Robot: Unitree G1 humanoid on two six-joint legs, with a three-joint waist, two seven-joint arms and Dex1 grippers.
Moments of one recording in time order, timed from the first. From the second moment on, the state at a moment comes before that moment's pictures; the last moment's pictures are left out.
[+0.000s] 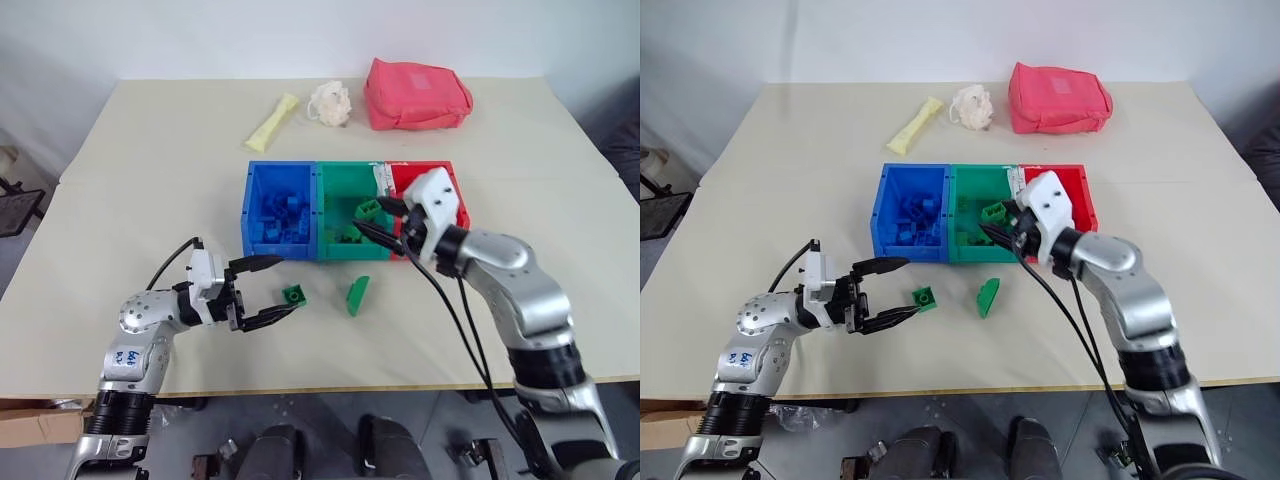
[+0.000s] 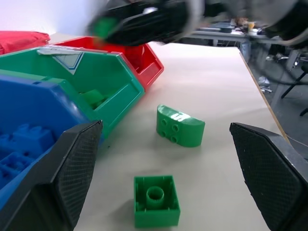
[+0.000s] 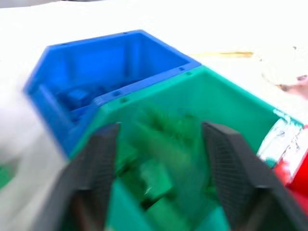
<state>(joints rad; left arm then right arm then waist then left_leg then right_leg) -0.27 0.47 0.06 0.02 -0.47 0.03 -1.13 -0.63 -0.45 0.09 -0.09 0.27 0.49 0.66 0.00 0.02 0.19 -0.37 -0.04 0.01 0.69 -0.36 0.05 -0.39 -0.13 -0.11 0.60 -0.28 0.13</state>
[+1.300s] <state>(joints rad) -0.26 0.57 0.08 0.13 -0.47 -0.03 -1.30 -0.30 -0.81 0.05 -0.30 0.38 0.46 1.08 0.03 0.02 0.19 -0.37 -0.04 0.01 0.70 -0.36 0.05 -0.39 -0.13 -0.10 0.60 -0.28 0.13</state>
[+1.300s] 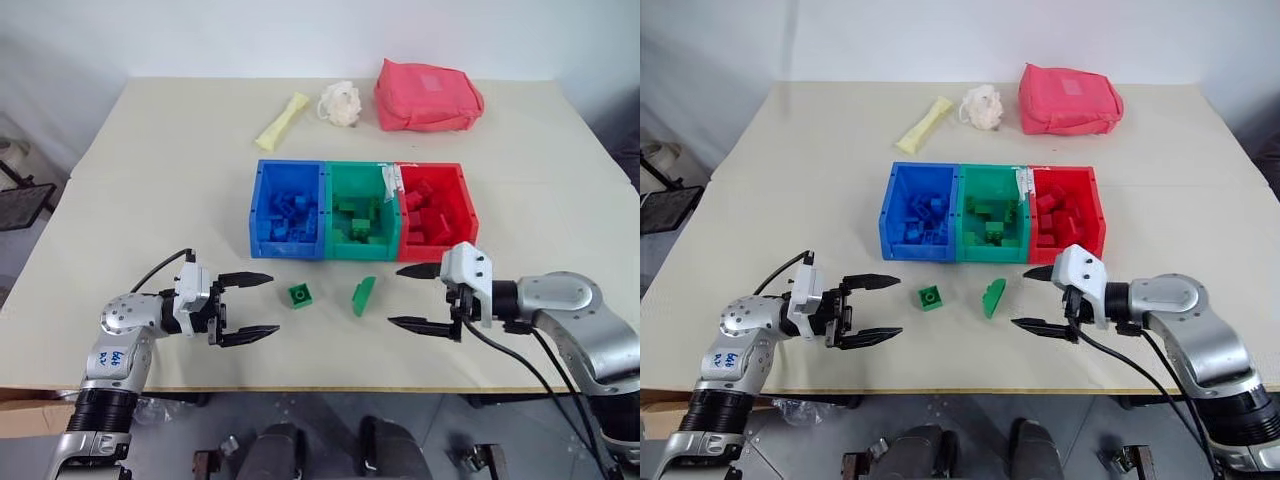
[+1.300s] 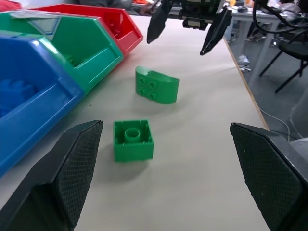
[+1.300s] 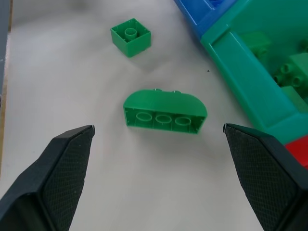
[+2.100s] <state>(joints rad) -0.06 0.56 0.12 -0.07 -0.48 -0.01 -1.16 -0.52 -0.59 0.28 -0.04 0.21 0.37 1.10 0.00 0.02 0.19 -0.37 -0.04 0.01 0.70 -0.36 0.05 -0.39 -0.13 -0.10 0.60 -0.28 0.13</state>
